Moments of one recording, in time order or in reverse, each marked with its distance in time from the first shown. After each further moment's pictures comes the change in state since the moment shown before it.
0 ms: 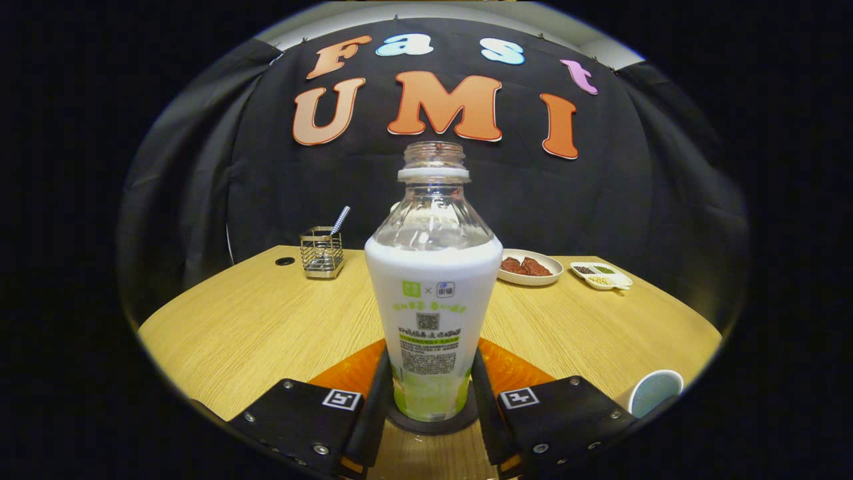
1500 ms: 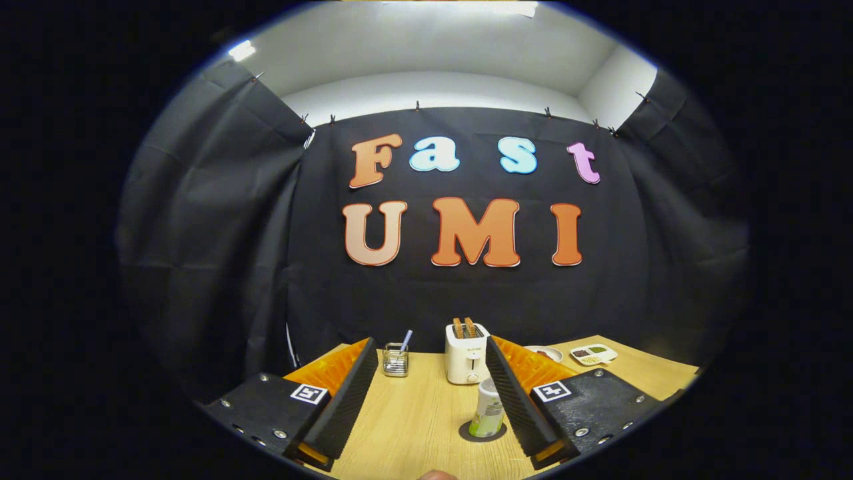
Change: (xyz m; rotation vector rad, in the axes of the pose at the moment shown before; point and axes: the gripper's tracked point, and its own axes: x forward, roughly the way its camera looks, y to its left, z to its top) arm -0.236 0.078 0.203 0.033 -0.400 0.129
